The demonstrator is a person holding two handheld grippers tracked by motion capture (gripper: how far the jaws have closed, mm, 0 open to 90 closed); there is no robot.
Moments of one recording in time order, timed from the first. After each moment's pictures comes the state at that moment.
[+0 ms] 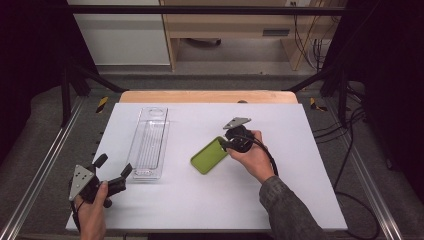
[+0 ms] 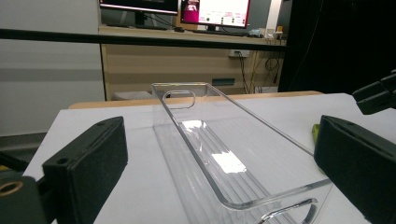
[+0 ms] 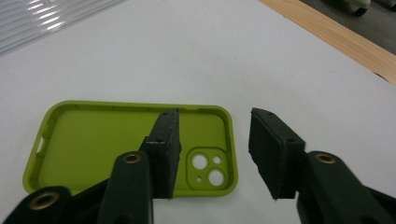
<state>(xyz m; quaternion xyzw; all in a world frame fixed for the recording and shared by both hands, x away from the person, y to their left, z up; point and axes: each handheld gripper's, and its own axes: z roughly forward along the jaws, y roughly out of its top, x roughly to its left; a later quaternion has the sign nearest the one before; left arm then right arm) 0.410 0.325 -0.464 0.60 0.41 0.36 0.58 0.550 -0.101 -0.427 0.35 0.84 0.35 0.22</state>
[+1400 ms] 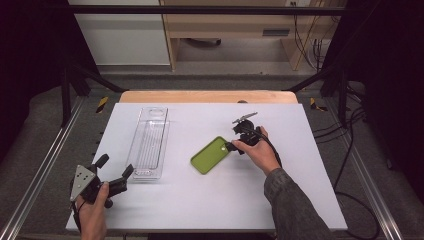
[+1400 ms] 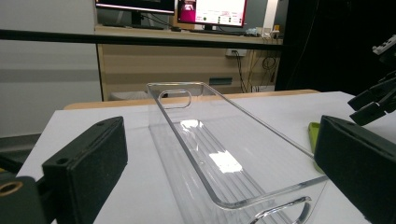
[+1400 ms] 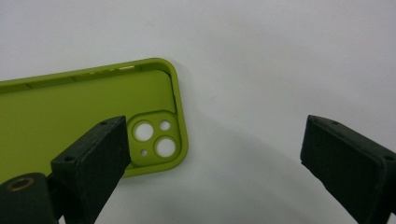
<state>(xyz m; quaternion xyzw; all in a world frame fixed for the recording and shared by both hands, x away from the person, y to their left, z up) 0.409 0.323 -0.464 0.61 0.41 0.35 0.59 0.584 -0.125 -0.450 0.45 0.83 0.29 0.16</state>
